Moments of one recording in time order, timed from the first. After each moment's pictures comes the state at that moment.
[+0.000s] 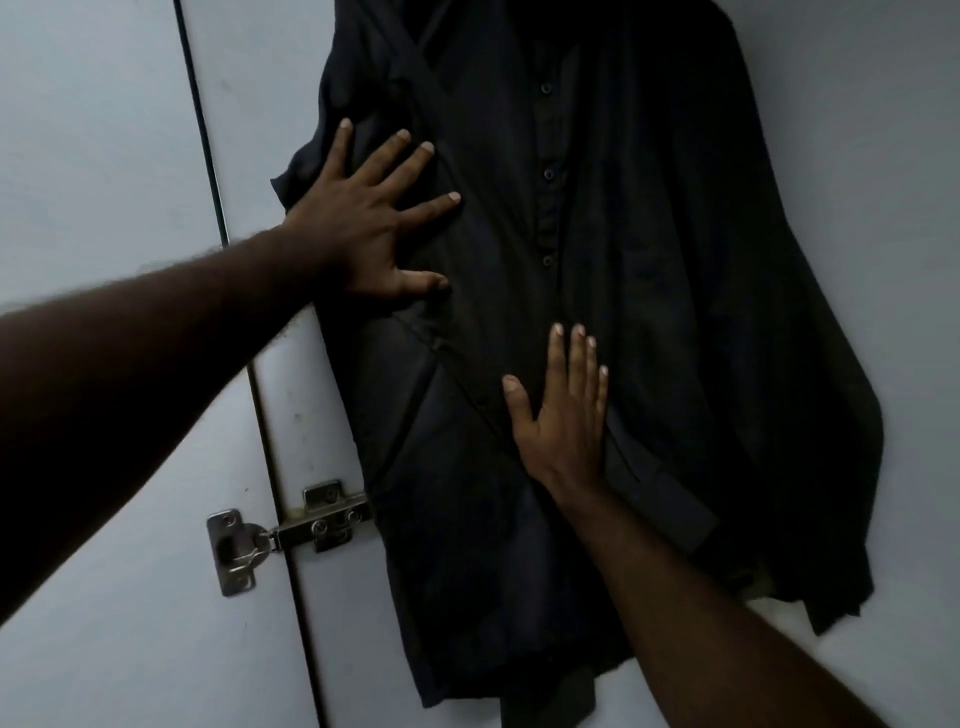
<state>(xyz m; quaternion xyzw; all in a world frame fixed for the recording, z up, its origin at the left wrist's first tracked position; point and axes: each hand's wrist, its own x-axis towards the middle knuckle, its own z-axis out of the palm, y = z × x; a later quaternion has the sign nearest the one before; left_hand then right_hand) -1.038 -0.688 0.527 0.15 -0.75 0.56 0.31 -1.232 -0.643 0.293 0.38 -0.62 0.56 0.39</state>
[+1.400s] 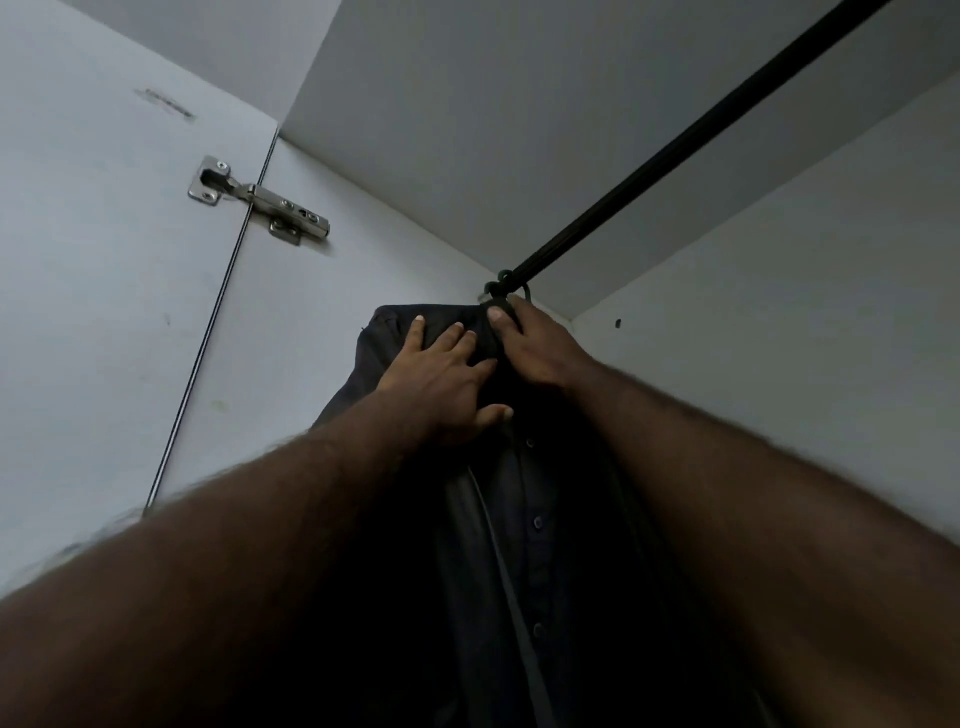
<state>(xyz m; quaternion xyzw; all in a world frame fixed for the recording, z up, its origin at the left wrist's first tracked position) -1.108 -0.627 0.663 0.15 -0.76 0.45 0.44 -1.236 -0.537 0.704 0.48 -0.59 0.47 0.45</state>
